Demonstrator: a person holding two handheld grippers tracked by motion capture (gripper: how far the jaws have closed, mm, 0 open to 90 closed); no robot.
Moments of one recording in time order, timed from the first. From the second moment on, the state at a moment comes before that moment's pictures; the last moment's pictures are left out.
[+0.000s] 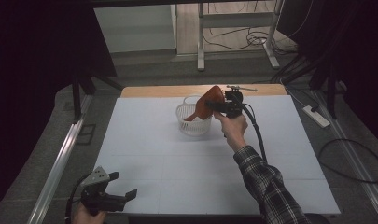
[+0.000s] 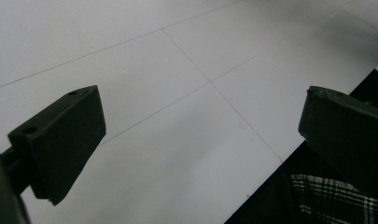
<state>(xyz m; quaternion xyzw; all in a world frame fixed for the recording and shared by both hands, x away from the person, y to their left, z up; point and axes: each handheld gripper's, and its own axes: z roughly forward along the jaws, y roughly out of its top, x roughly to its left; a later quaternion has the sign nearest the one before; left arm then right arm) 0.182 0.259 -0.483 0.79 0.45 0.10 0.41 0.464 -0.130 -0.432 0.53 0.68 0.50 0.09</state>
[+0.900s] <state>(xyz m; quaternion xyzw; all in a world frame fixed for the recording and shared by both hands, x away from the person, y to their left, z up) 0.182 0.259 -0.483 0.79 0.45 0.10 0.41 0.463 -0.127 -0.433 0.51 0.71 0.47 0.12</state>
